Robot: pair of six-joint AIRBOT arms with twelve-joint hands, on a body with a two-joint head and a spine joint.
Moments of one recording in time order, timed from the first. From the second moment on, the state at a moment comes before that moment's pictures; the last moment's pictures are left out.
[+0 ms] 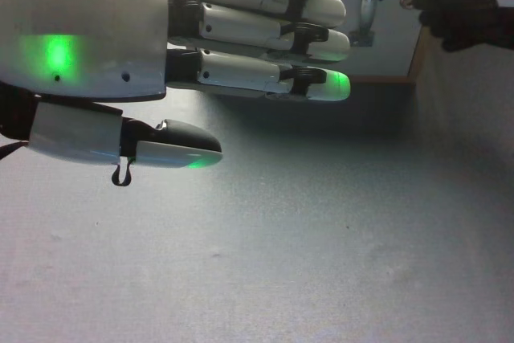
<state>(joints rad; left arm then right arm) -0.02 -0.78 1.06 1.50 -1.03 0.15 -0.36 -0.96 1.20 0.44 0.15 -0.09</state>
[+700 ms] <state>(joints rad) -0.02 -0.78 1.06 1.50 -1.03 0.15 -0.36 -1.02 1.23 0.44 0.15 -0.09</state>
